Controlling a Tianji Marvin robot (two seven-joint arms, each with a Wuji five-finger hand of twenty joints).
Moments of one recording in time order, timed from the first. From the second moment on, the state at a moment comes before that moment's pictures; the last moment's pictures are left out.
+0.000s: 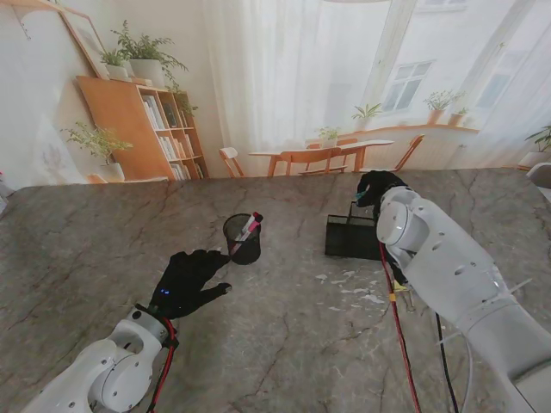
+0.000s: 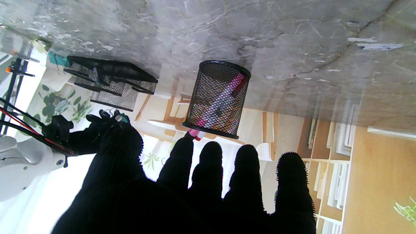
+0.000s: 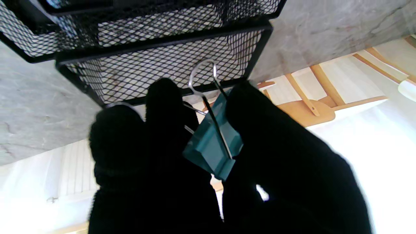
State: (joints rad) left arm 1.74 -1.08 -1.21 -1.68 0.98 -0.11 0.18; right arm -0.94 -1.13 0.96 -1.10 -0.62 0.38 0.06; left_hand 0.84 0.04 -0.03 0.01 0.40 0.17 0.12 0.53 0.41 0.15 0.08 0.33 0.31 0.18 0.15 0.38 -0.03 0.29 0.58 0.58; right_hand 0.88 -0.65 0.75 -0.25 0.68 0.02 0.81 0.51 0.94 0.23 0.48 0.70 1.10 0.11 0.91 0.51 1.03 0.14 1.50 0.26
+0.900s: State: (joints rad) left arm 1.73 -1.08 -1.21 -1.68 0.98 -0.11 0.17; right arm -0.94 -1.13 0.94 -1.09 -0.62 0.41 0.08; left_hand 0.84 0.04 -0.03 0.01 0.40 0.17 0.12 0.53 0.42 0.15 0.08 0.33 0.31 0.18 0.15 0.38 -0.03 0.29 0.58 0.58; right_hand 0.74 -0.56 0.79 -0.10 0.66 0.00 0.48 0.63 0.81 0.18 0.51 0.58 1.09 0.08 0.98 0.51 1.00 0.15 1.55 0.27
